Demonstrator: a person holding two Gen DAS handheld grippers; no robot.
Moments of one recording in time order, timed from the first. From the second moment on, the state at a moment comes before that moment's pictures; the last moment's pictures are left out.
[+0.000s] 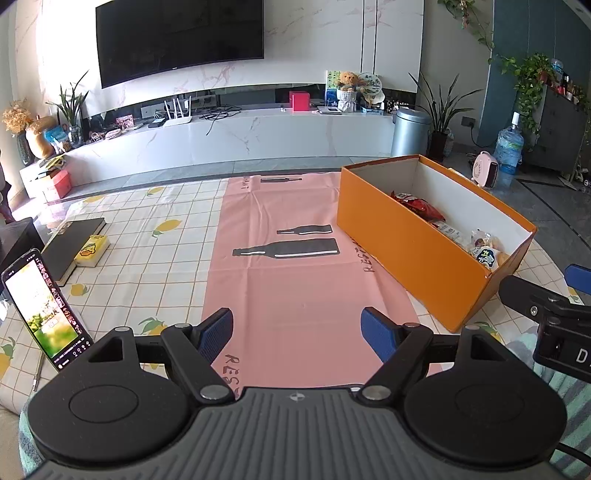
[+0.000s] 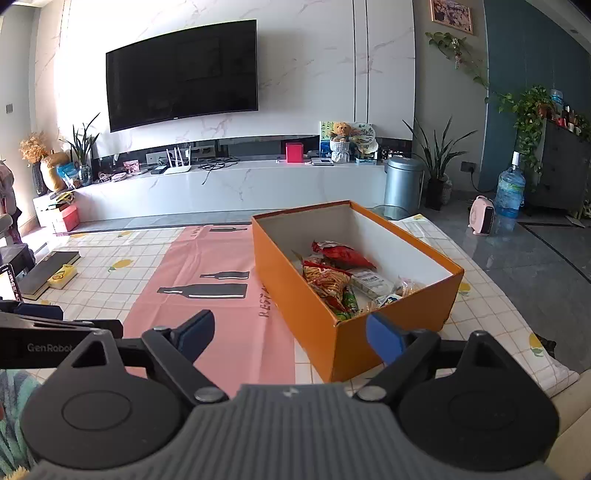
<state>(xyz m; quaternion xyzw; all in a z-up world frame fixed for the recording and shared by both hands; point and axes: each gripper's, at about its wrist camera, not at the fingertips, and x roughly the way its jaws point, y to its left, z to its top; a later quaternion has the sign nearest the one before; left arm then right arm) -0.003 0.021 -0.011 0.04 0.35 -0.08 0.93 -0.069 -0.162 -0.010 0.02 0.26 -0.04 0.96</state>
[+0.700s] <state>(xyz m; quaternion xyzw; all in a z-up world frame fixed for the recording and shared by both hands) -0.005 0.019 -0.007 0.04 0.34 -0.07 0.93 -0.068 -0.167 -0.009 0.03 0.26 -0.04 0.96</state>
